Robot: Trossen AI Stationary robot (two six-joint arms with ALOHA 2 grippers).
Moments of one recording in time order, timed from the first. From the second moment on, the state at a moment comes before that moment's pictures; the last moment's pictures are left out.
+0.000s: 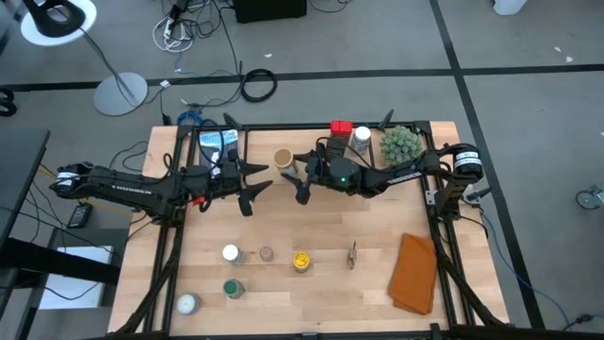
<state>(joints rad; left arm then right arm) -0.01 0.94 0.46 0.50 -0.29 -0.06 -0.08 1.76 0.96 0.73 0.31 -0.07</state>
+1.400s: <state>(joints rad) -0.01 0.94 0.46 0.36 -0.25 -0.09 0.08 1.49 0.96 0.40 0.67 -0.14</state>
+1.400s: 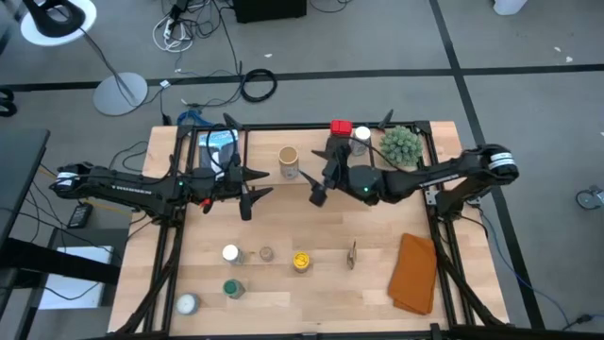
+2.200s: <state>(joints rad) -0.01 0.94 0.46 0.36 -0.25 -0.11 0.11 1.76 0.97 0.50 0.89 0.00</state>
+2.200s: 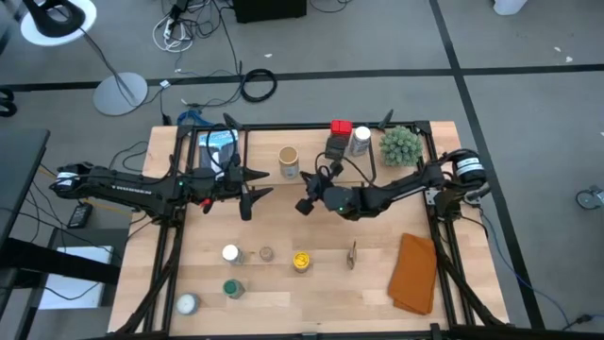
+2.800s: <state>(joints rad) -0.01 1.14 0.46 0.52 -0.21 -0.15 0.03 1.77 0.97 0.51 0.58 0.06</state>
